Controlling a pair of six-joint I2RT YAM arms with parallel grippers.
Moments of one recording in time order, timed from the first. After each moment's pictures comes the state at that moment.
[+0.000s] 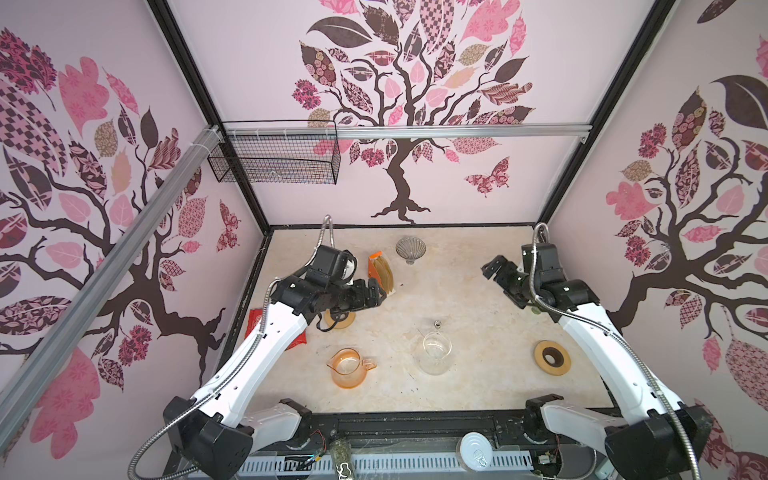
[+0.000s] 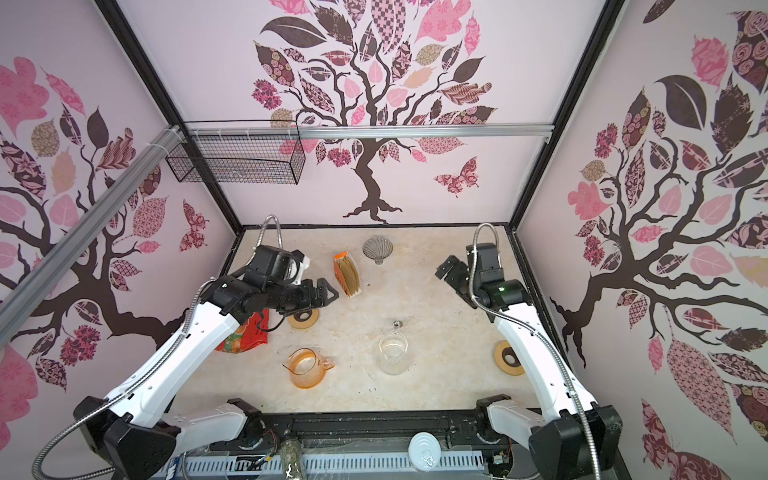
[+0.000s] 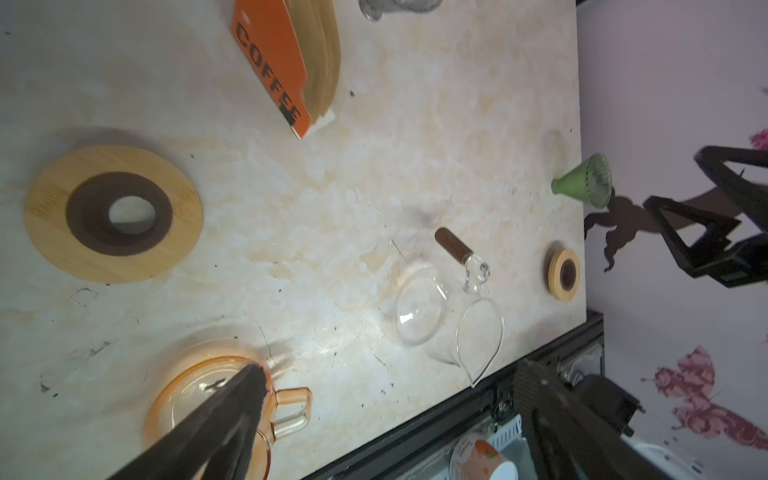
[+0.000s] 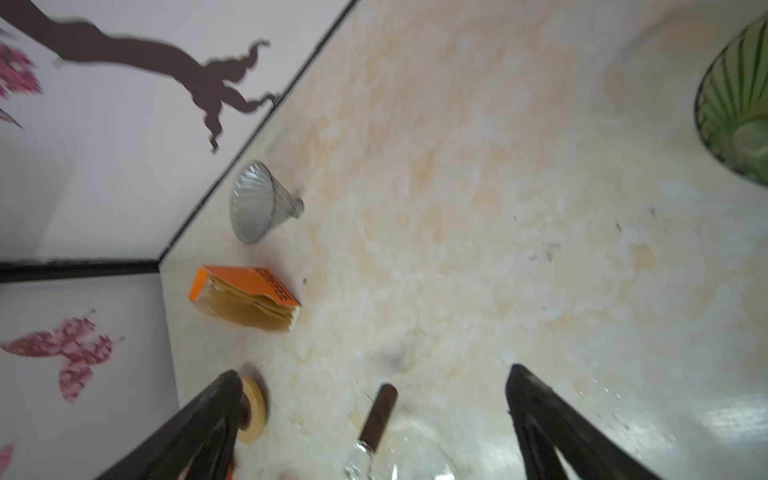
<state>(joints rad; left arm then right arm) -0.51 1.23 1.26 -0.98 0.26 -0.55 0.22 1.13 1.05 -0.73 -0.08 0.86</state>
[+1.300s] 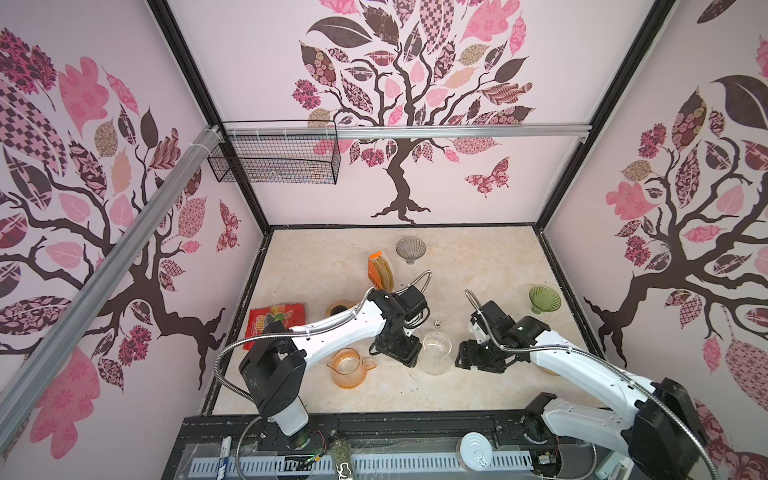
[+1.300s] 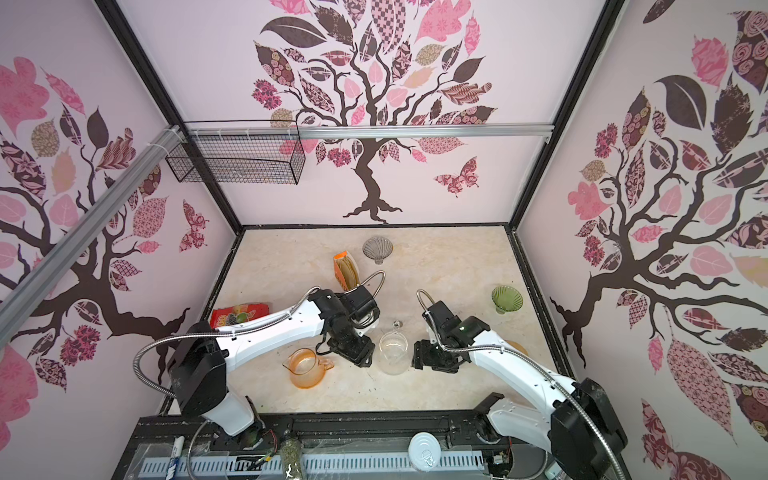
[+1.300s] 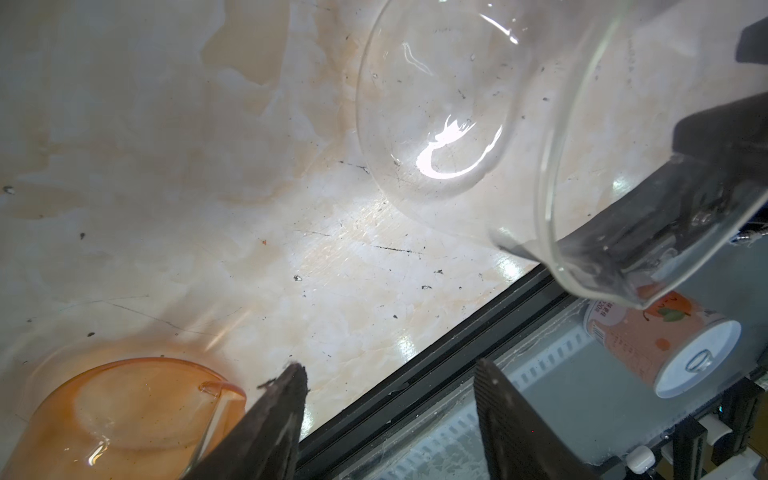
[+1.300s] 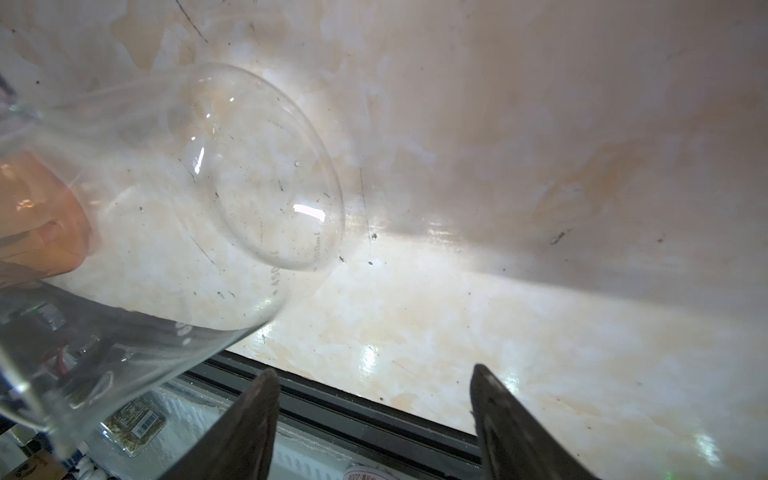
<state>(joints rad) -0.91 1.66 1.26 -1.05 0.25 -0.32 0.61 1.14 0.68 -0.85 -0.27 0.65</state>
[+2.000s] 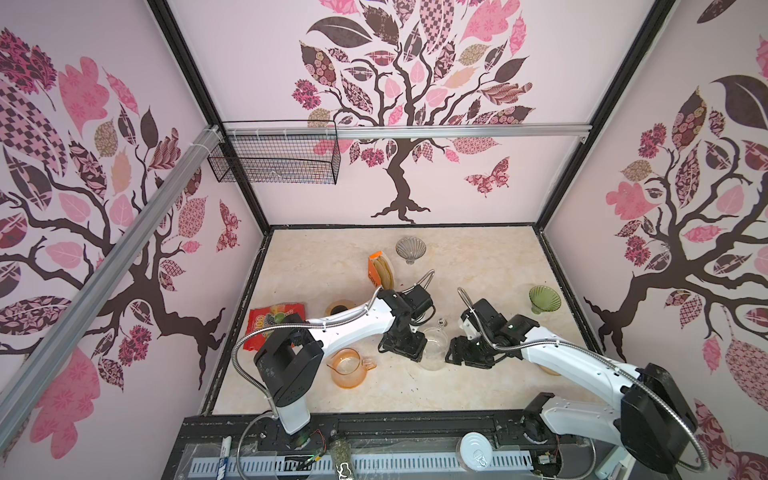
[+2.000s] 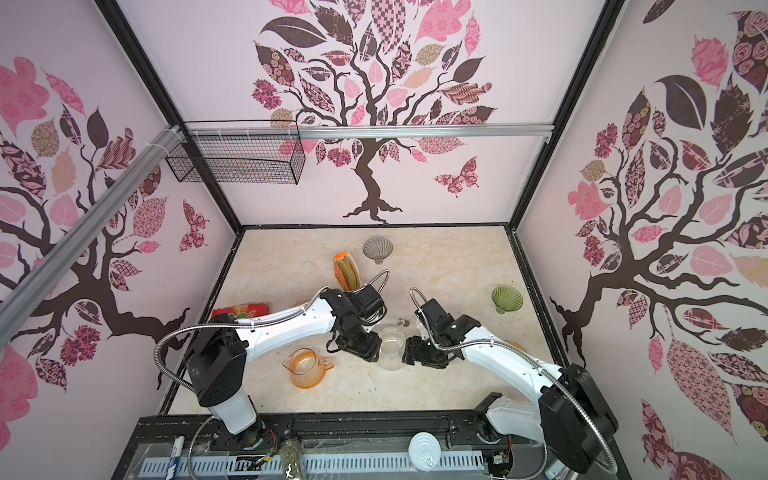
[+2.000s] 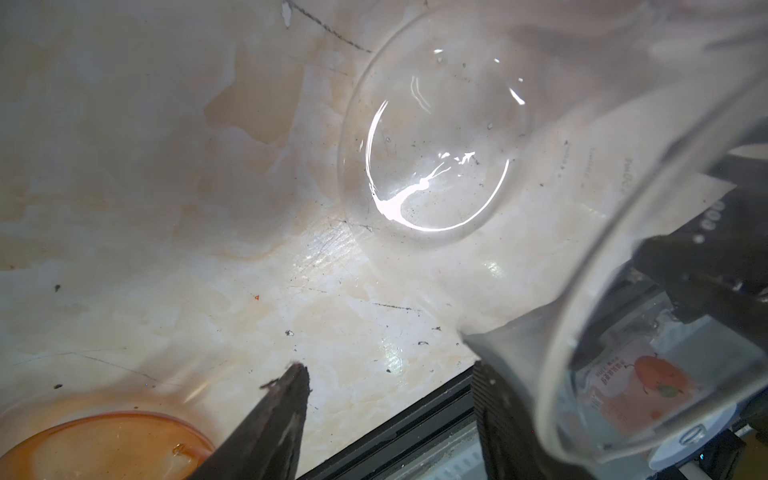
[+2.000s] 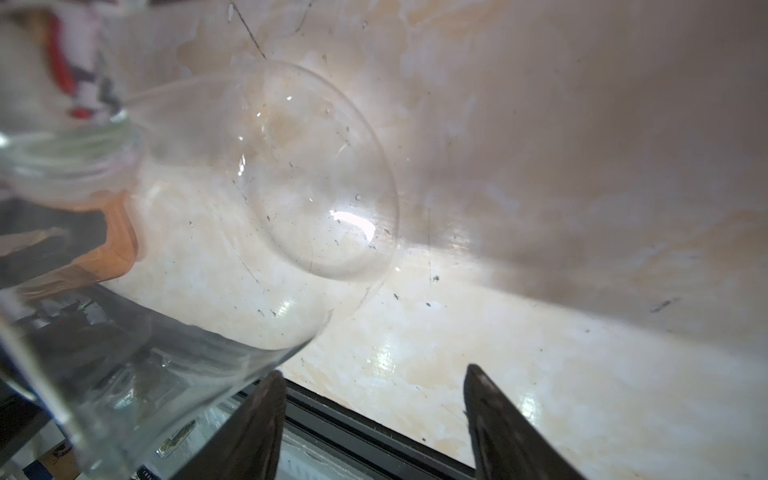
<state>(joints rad) -0.90 1.75 1.29 -0.97 0.23 -0.41 0.63 1.21 0.68 -0.70 -0.32 0.69</state>
